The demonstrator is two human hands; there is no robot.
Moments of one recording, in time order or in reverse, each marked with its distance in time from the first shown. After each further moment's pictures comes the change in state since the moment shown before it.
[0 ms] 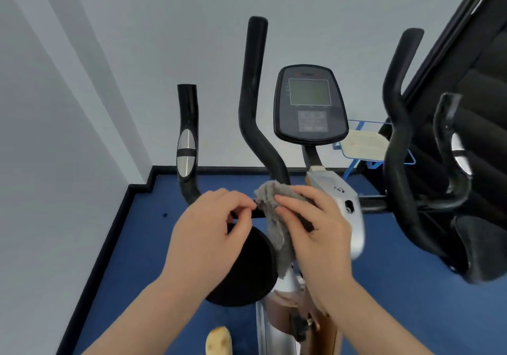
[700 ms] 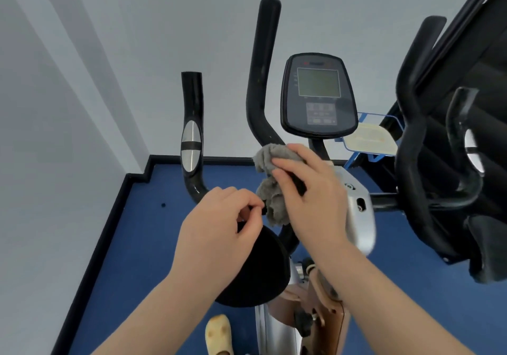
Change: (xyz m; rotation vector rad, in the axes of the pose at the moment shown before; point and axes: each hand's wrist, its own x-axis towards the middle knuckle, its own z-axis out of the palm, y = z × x) left_hand 0.002 -0.002 0.000 0.009 -0.020 -0.010; right_hand 0.045 -0.013 0.022 -0.120 -0.025 0.005
